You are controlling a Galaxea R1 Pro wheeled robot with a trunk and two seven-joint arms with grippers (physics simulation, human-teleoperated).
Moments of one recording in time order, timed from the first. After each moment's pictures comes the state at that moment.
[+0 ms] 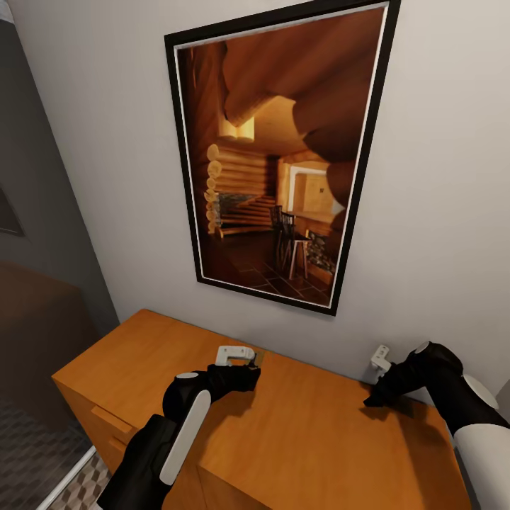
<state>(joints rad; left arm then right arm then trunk) -0.41 -0.13 -0.33 -1.43 0.35 0.83 0.16 -0.68 -0.28 -0.10 -0.95 0.91 0.52 1.26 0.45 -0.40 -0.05</state>
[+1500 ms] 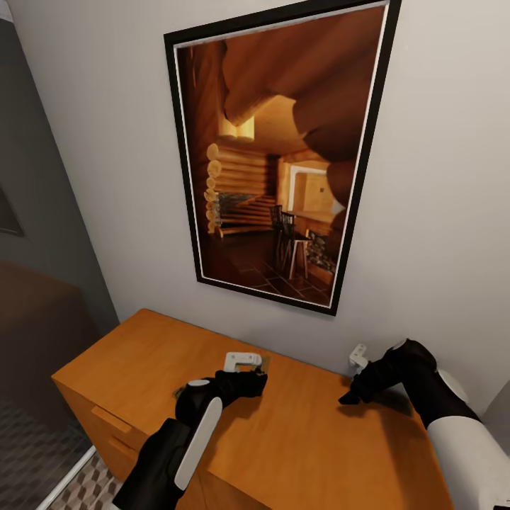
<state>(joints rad) -0.40 -0.17 -0.34 -1.33 0.31 0.75 0.16 -0.71 -0.18 -0.11 -0.92 0.91 0.53 1.30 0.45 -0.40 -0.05</state>
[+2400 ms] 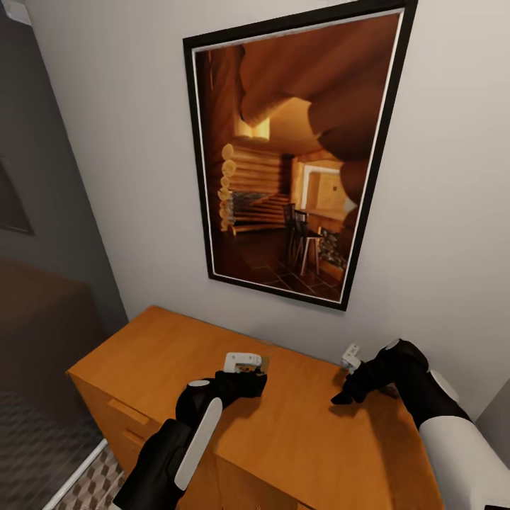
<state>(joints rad) -0.40 -0.17 -0.34 -1.32 0.31 0.75 0.16 -0.71 -0.14 -0.11 -0.91 0.92 0.53 1.30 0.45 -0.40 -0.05</state>
